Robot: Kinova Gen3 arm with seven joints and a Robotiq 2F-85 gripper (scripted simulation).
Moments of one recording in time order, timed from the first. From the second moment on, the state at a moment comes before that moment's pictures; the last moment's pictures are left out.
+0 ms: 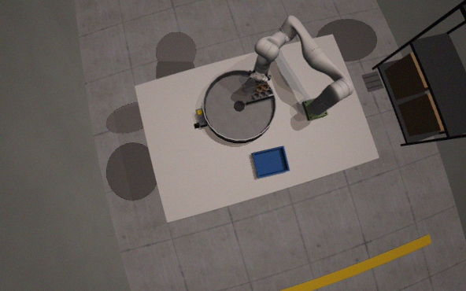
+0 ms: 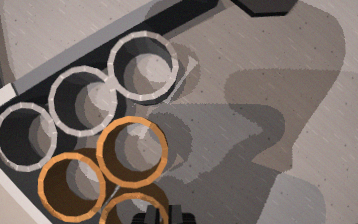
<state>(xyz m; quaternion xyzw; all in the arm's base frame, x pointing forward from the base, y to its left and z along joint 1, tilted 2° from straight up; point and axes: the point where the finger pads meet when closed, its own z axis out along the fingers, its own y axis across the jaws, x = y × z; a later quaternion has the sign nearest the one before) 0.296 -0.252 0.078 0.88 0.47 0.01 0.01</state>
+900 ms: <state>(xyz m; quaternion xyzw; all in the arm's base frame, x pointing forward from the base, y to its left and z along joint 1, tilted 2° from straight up) 0.296 -0.253 0.089 0.88 0.47 0.01 0.01</state>
